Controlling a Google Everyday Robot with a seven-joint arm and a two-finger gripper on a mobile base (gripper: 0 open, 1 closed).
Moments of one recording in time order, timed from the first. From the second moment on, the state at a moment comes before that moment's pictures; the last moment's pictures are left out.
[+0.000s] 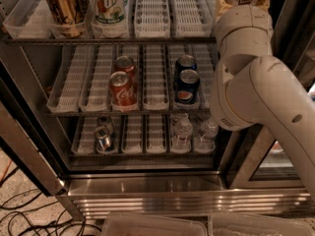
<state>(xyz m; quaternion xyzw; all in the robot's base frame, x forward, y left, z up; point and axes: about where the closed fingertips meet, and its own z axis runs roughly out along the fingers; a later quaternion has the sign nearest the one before) 0.621 -0.200 1.091 0.06 0.59 -0.08 0.80</state>
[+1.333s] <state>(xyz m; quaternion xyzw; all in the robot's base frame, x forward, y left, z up) 0.573 -0.191 1.134 0.02 0.45 -0.08 0.89</state>
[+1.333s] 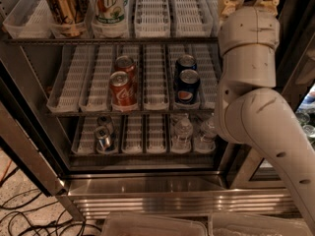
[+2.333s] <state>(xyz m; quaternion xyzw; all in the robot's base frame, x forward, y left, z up) 0.503 -0.189 1.127 -0.04 0.40 -0.08 0.91</state>
